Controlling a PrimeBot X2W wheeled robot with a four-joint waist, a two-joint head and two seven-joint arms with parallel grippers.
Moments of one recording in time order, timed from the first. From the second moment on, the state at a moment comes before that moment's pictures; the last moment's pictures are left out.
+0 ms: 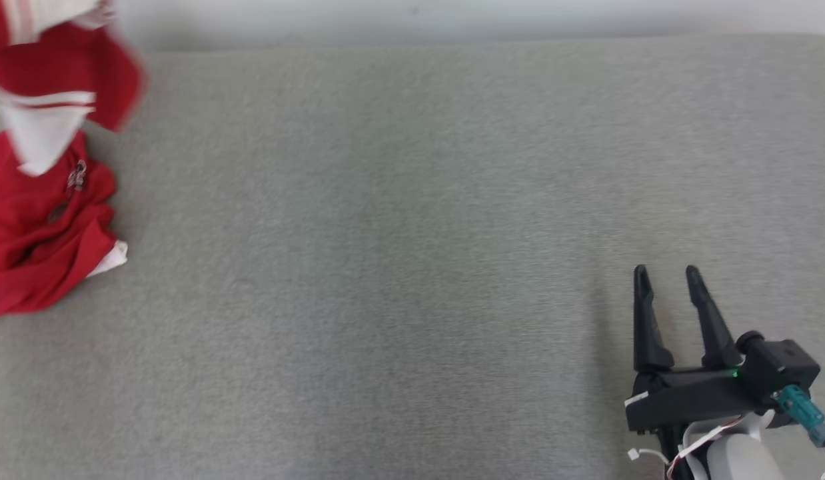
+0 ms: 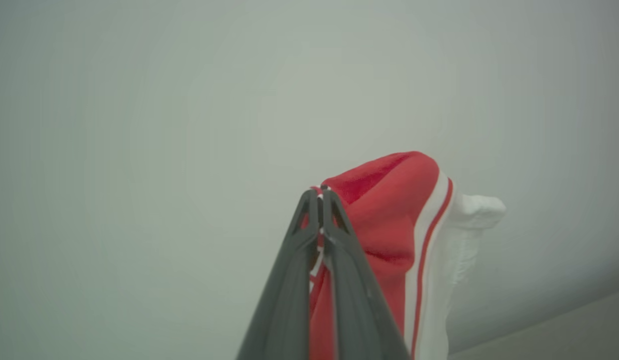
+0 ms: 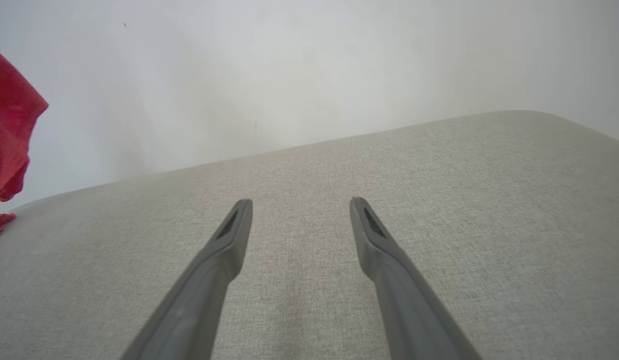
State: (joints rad) left arm -1.25 0.58 -0.37 0.65 -0.41 -0.11 -0.12; right arm -0.19 -0.05 -0.01 0.20 0.23 0.13 -0.23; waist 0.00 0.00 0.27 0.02
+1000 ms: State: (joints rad) left arm -0.93 0.20 -0.58 0.50 -0.50 -0.05 -0.11; right arm -0.14 -0.05 -0.01 0.26 0.29 0.13 -0.26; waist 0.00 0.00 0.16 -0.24
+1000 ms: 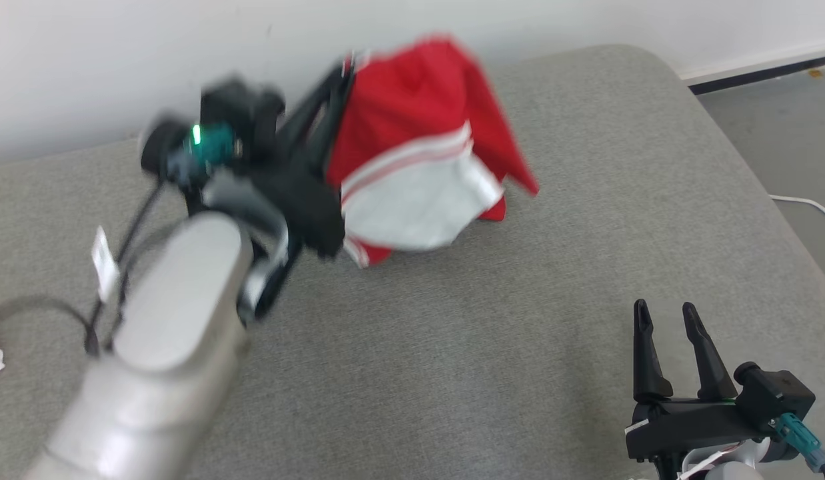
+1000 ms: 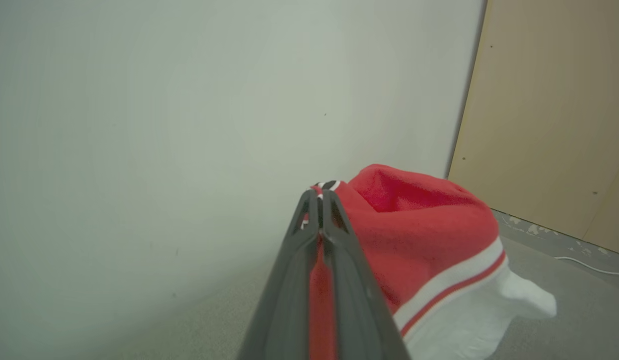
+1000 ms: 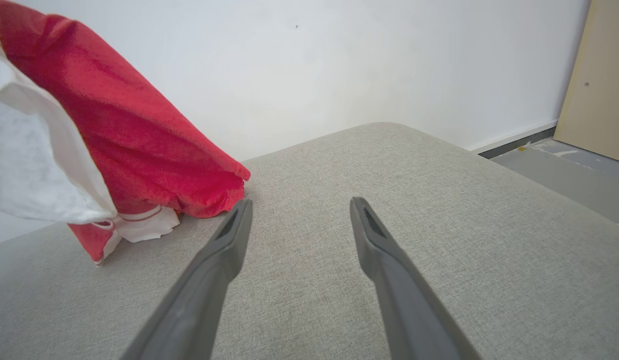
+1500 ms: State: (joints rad) left arm -0.56 0.18 -0.60 0.57 -0.56 -0.01 -0.22; right arm -0.14 -0.05 0.02 0.27 0.27 0.13 -0.26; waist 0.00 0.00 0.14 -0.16
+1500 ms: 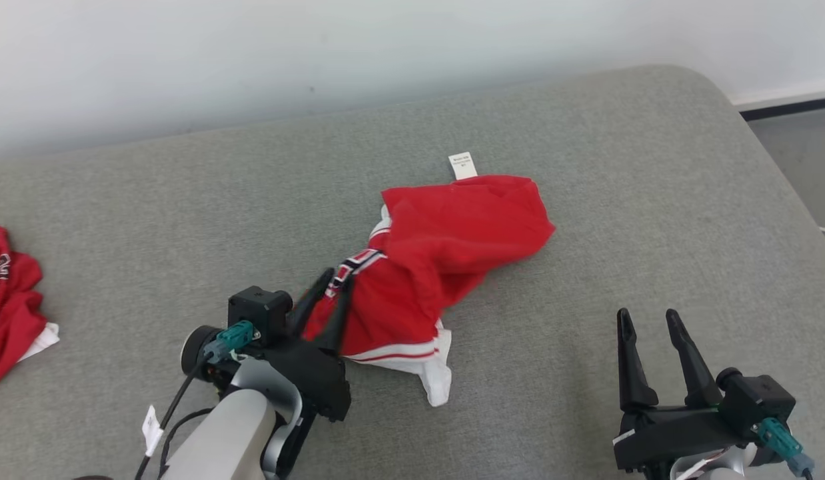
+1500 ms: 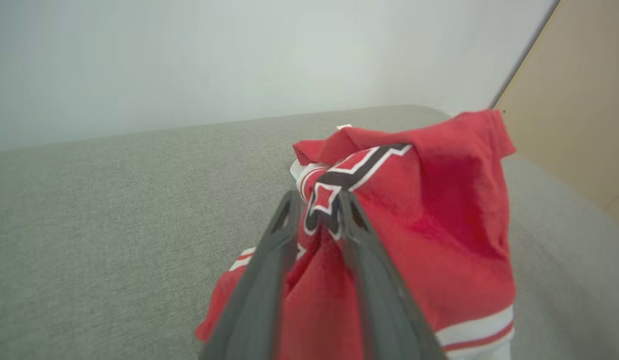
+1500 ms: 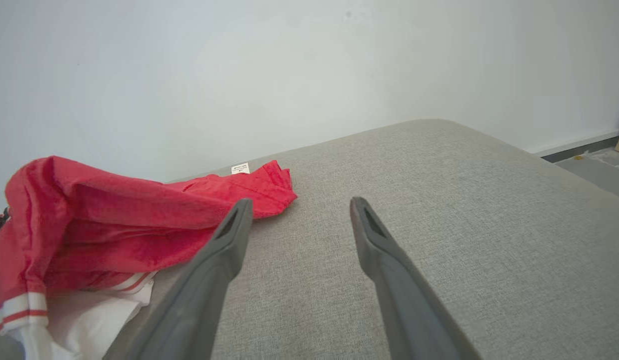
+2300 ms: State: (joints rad) left arm -0.16 0.28 -0.21 0.11 -0.36 0.07 -0.26; right arm -0.03 -0.05 0.02 0.14 0.23 0.13 -0.22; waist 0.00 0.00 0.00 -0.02
